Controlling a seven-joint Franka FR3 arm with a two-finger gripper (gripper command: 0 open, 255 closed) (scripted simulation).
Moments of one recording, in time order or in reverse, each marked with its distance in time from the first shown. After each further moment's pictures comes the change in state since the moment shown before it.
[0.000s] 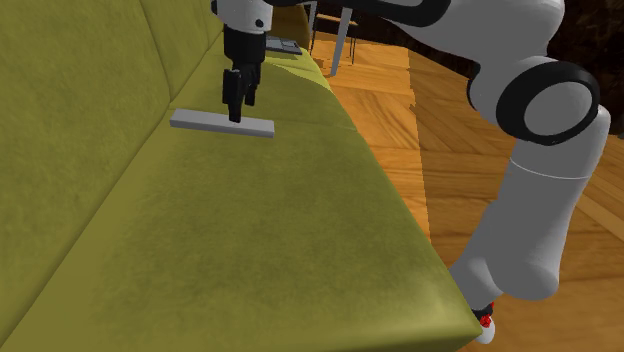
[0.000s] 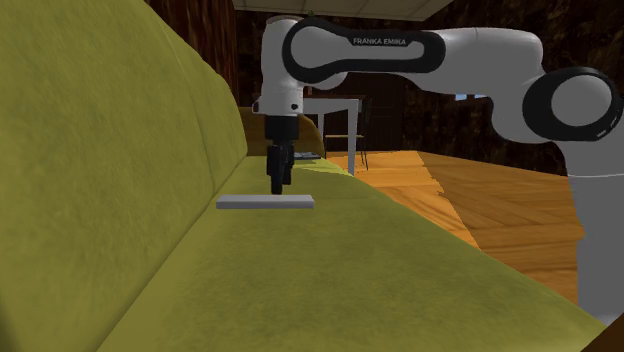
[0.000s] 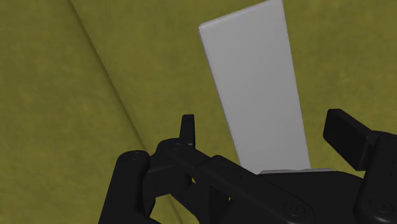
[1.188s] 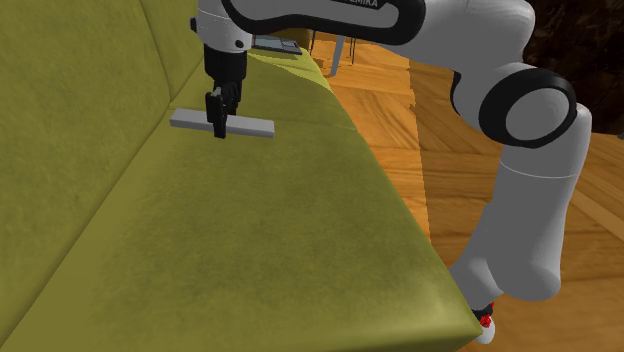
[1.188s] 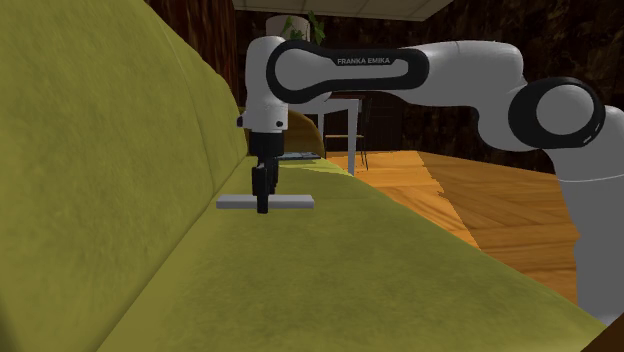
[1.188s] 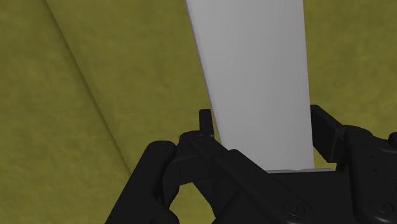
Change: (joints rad) arm 0.032 0.079 0.015 0.021 -0.031 0.070 -0.015
